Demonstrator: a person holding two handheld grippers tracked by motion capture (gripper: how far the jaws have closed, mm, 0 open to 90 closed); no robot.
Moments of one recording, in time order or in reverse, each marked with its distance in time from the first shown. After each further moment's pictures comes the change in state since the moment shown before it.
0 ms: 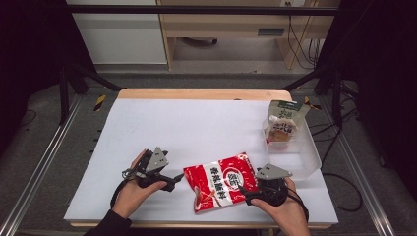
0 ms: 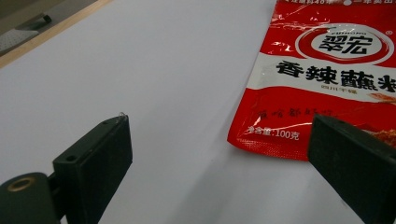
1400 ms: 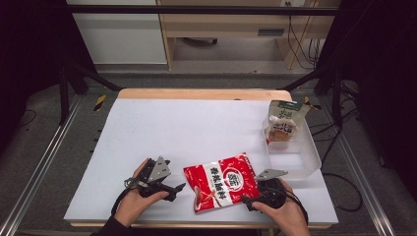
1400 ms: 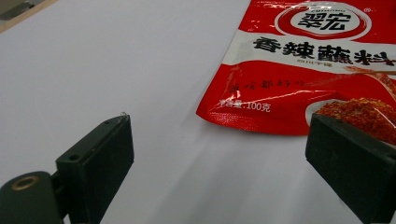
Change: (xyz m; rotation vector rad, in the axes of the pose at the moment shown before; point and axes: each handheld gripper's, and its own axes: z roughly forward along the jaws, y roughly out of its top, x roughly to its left) left arm -0.018 -0.013 -0.001 0.034 -0.023 0.007; right arm -0.009 -0.027 0.022 0.197 0.078 0.121
